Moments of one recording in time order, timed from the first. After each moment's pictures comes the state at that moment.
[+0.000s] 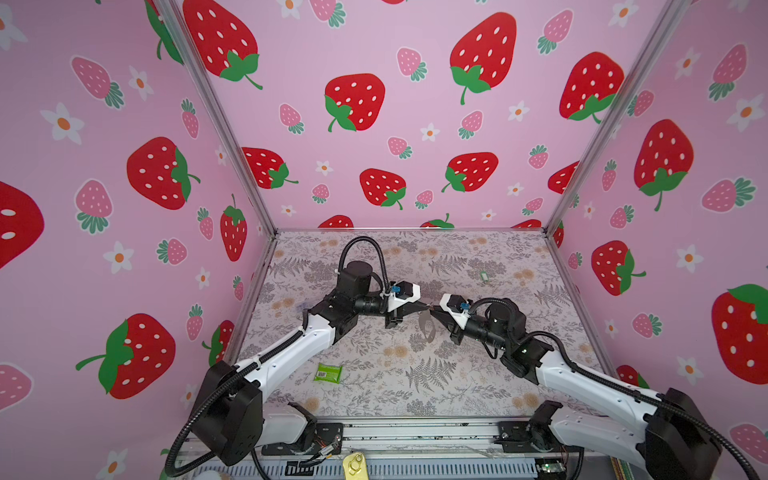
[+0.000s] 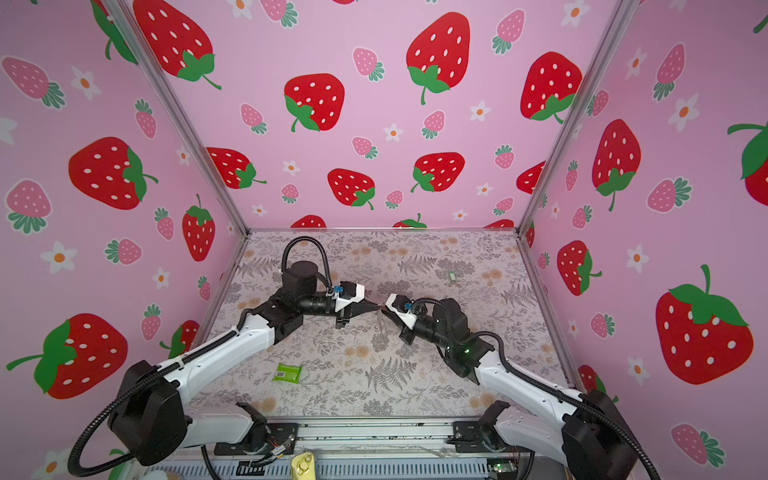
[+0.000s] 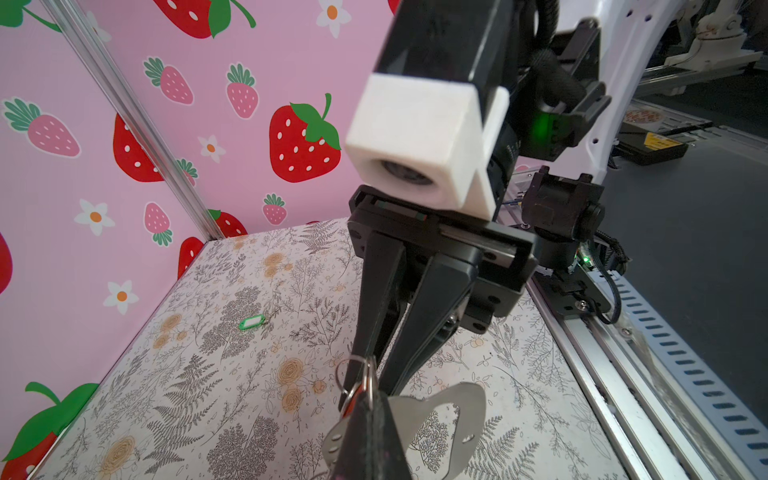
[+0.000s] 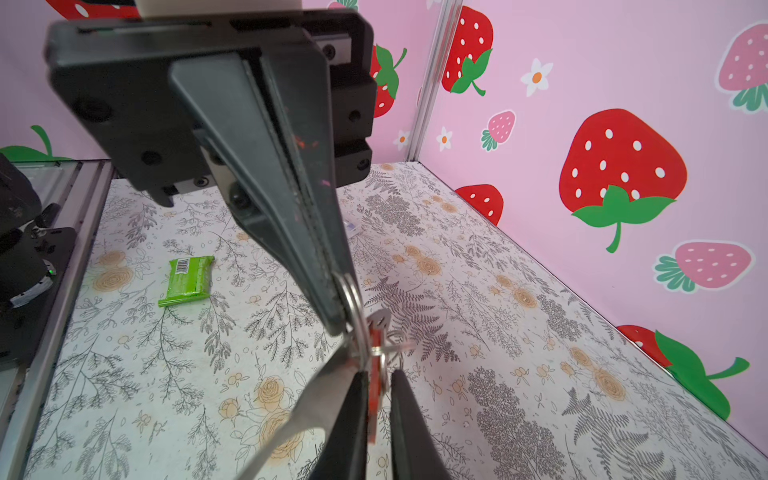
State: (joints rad) left arm -0.55 1.33 0.91 0.06 0.92 0.55; right arm 0.80 1.08 0.54 0.37 -0.33 -0.28
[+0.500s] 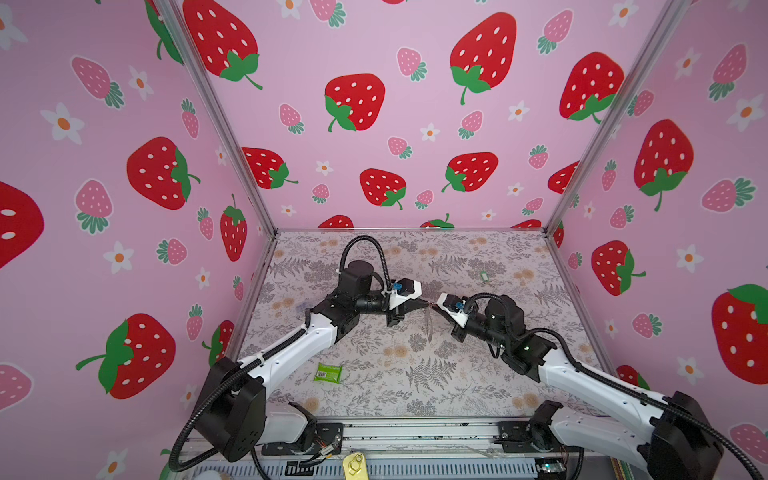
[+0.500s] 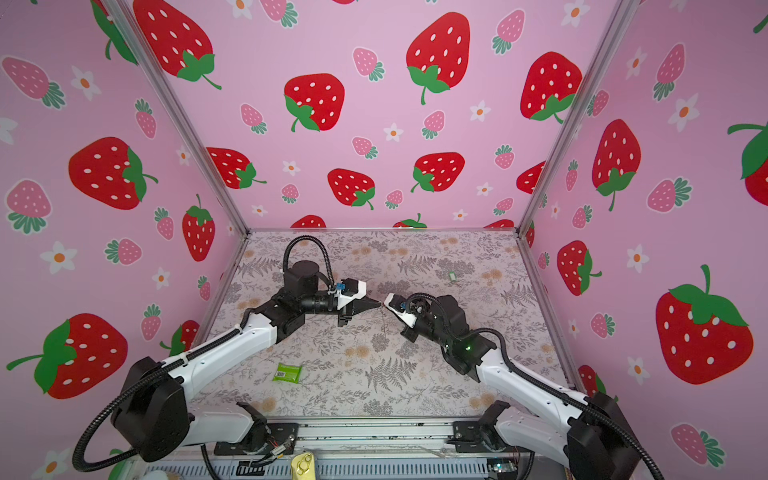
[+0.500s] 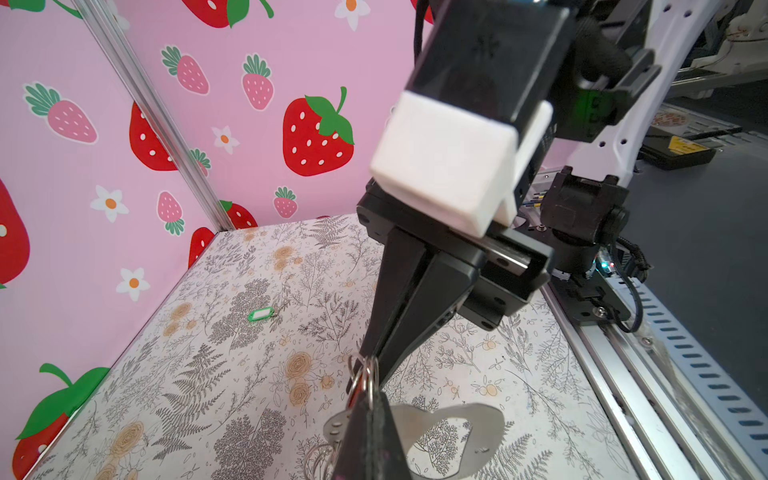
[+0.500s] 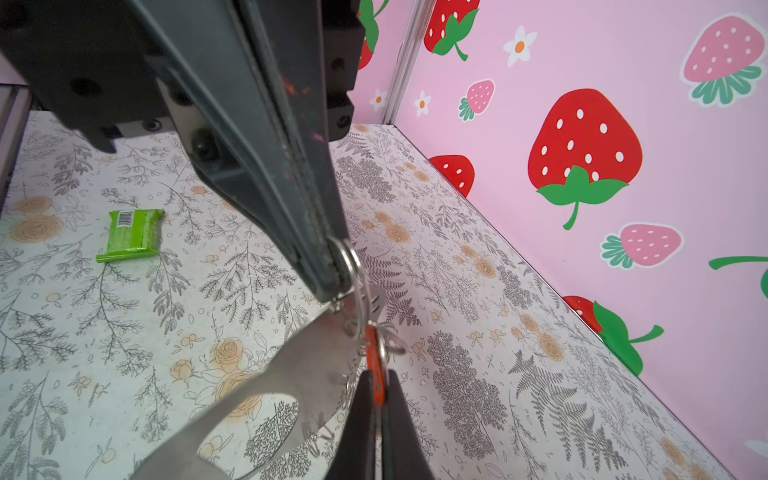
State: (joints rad) left arm -0.54 1.35 0.91 0.10 0.88 0.51; right arm 0.80 1.06 0.60 0.19 -0.22 -0.41
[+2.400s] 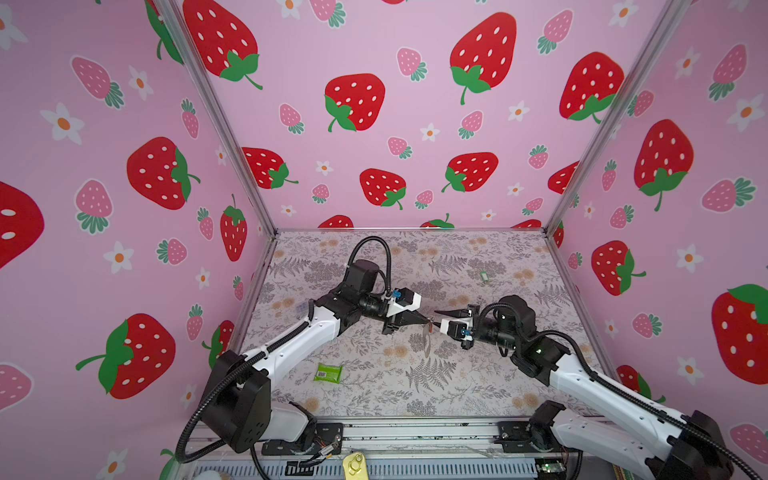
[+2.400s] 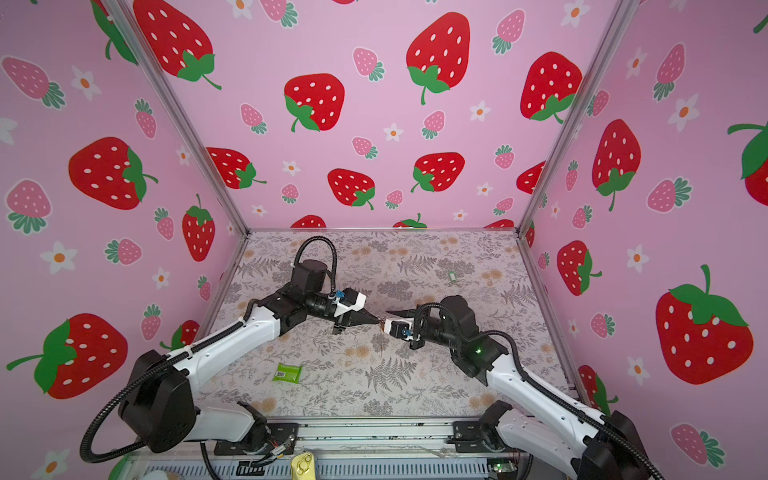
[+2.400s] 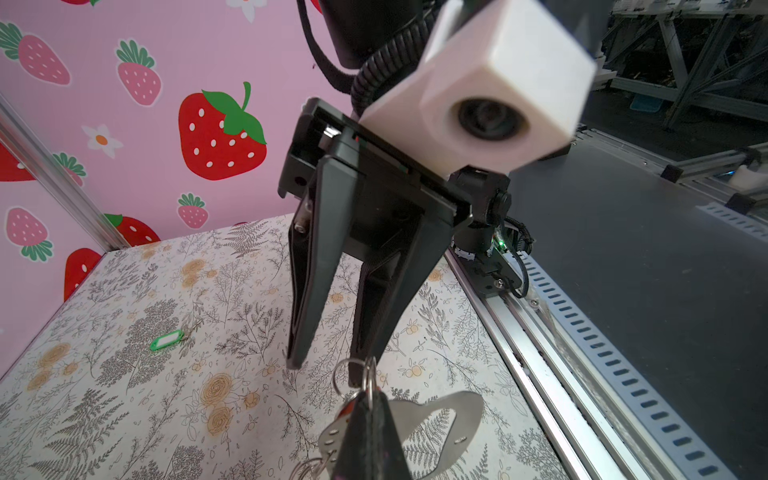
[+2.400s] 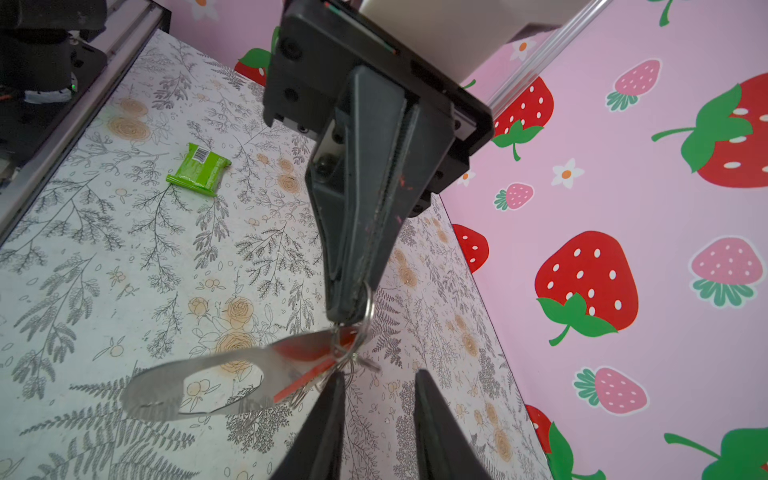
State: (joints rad) left arm -0.54 1.40 0.99 -0.20 1.11 0.74; right arm 0.78 0.97 0.60 0.09 -0.47 -0.83
